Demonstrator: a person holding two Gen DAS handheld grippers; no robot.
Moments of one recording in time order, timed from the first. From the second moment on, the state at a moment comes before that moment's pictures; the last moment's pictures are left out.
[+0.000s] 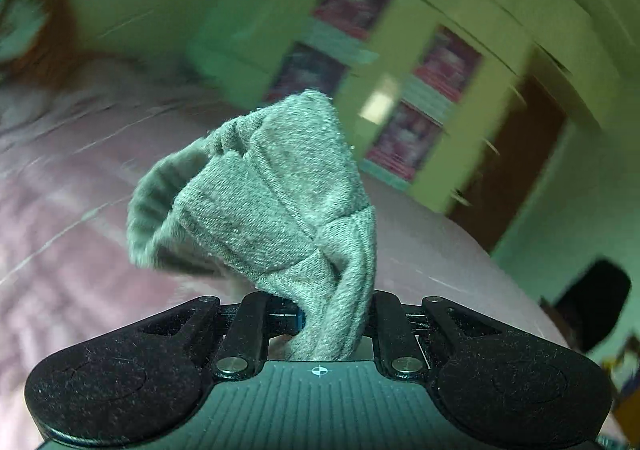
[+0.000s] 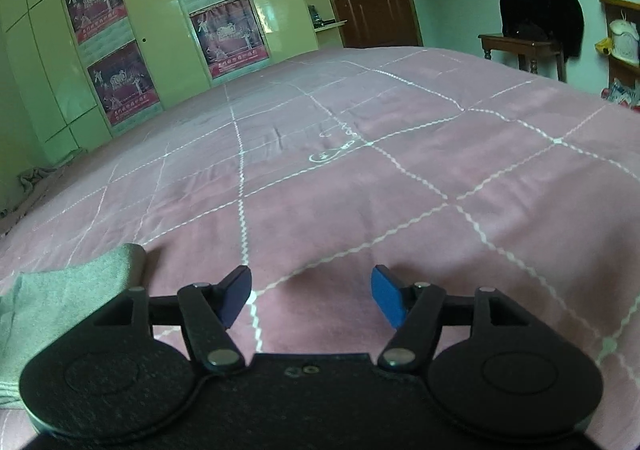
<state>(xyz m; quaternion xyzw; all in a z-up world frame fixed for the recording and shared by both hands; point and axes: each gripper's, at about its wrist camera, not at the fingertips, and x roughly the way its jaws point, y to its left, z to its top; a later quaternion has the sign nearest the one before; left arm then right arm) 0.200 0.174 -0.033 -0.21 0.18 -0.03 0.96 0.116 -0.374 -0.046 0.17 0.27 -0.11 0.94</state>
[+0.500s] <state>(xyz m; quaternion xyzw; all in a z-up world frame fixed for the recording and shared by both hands) 0.247 -0.037 0.018 0.02 0.25 -0.16 0.95 0.111 -0.400 -0.051 0.26 0.27 -0.10 0.92</state>
